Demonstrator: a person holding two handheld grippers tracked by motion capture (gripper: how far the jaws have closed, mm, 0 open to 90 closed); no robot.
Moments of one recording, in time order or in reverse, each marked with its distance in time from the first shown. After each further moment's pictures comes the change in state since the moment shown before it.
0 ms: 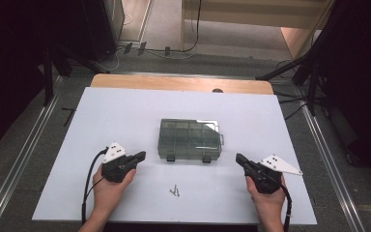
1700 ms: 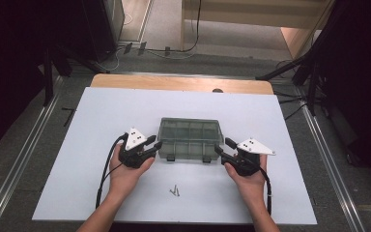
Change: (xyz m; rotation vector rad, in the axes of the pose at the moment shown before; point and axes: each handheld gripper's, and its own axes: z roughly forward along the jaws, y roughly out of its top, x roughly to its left) left arm -0.019 0.044 0.029 -0.043 0.072 0.125; right arm 0.015 0.026 0.055 0.014 -0.011 -0.076
